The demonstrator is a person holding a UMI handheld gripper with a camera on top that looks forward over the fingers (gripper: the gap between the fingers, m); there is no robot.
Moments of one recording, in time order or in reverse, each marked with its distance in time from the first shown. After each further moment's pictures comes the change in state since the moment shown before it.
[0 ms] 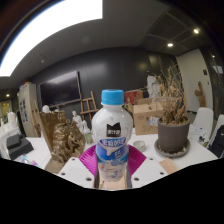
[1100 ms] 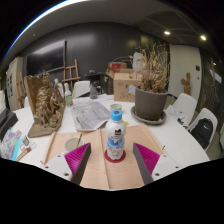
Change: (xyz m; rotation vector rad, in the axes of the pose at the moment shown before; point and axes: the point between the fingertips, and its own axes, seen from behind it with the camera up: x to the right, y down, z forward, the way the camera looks) arm 0.061 0.124 -0.096 -0.320 0.229 -0.094
